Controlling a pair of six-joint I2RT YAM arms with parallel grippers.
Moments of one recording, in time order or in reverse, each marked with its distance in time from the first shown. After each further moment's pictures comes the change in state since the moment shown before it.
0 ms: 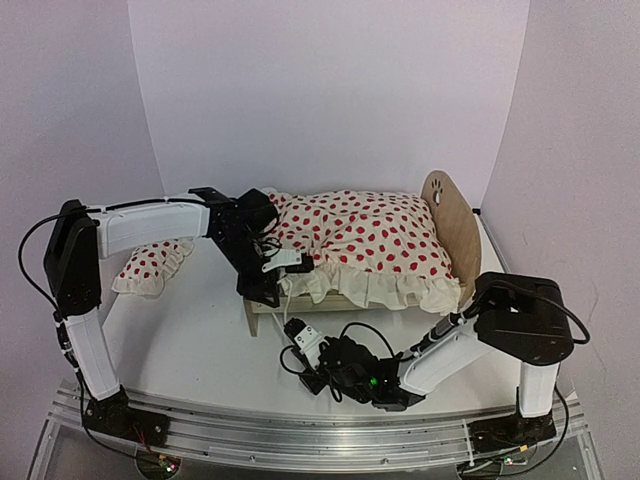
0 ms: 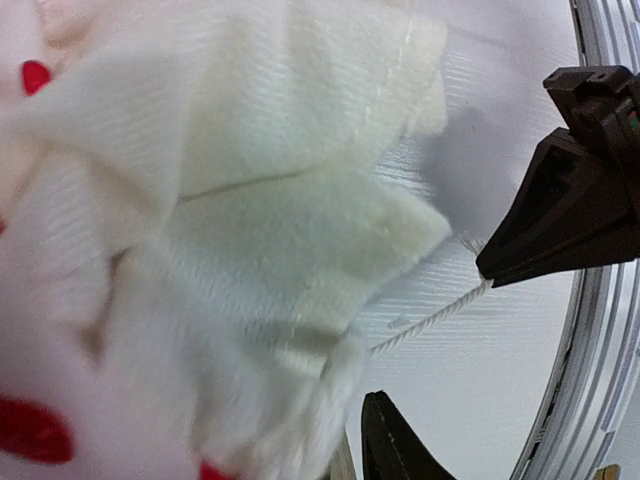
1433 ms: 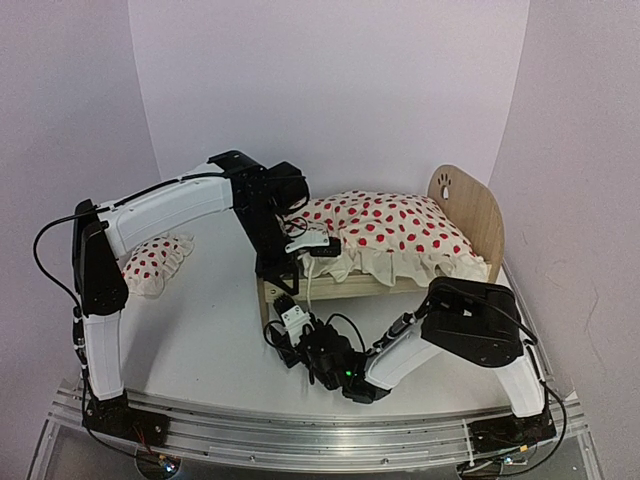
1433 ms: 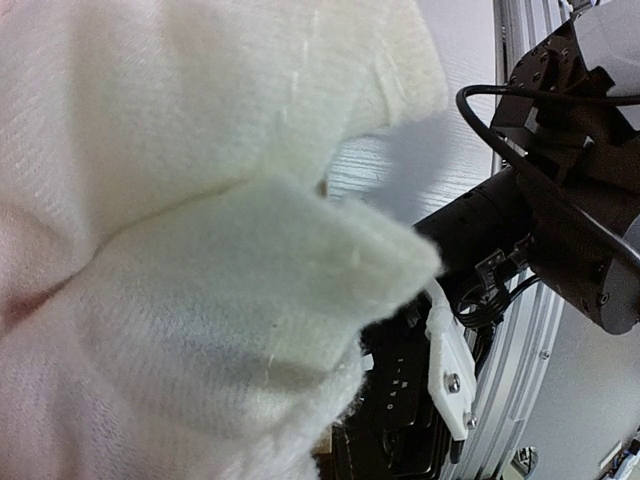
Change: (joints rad) left arm -0.116 0.142 0.473 -0.398 0.017 -0.118; right arm -0.062 0.241 0.214 0.280 0.127 -0.074
